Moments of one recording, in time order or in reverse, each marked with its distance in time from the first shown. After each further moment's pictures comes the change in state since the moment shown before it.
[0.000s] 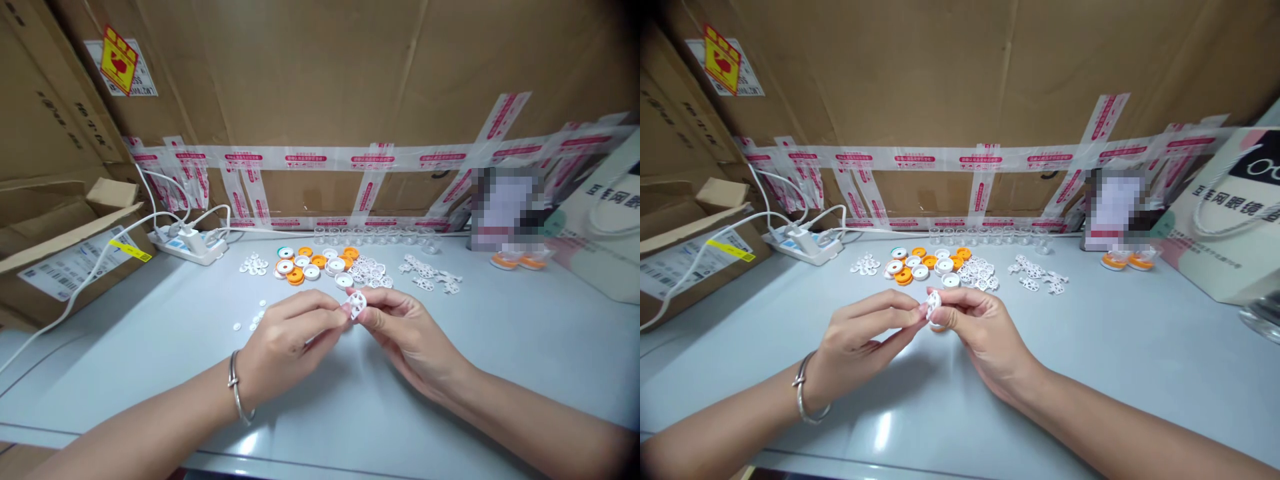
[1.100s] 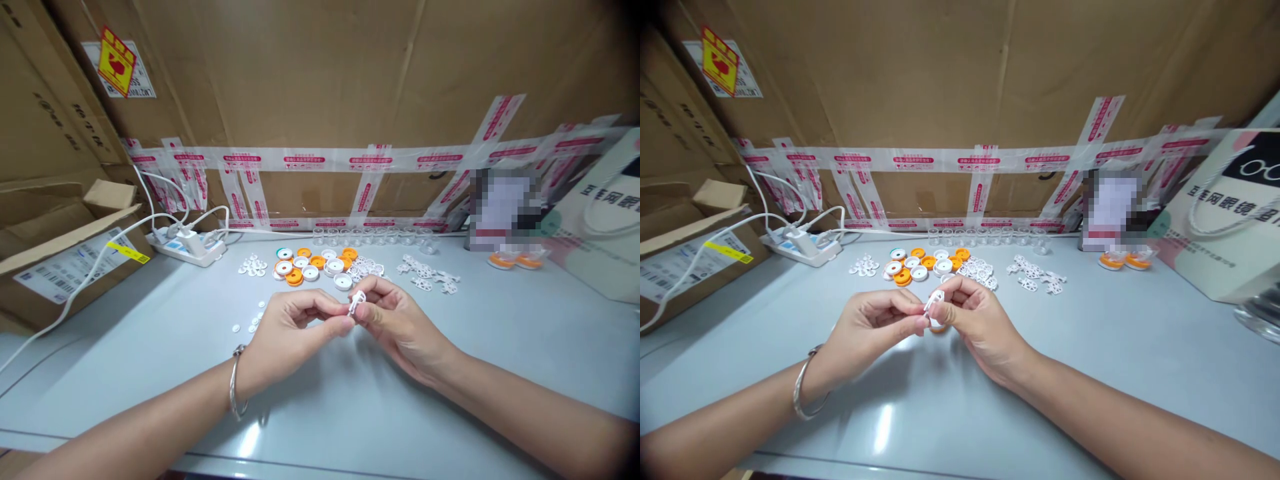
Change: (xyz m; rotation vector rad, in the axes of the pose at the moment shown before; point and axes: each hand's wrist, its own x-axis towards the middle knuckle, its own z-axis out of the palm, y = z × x) left_hand 0.007 0.002 0.008 -0.693 0.044 -0.639; right_hand 0.008 0.001 -0.005 0.058 -0.092 0.031
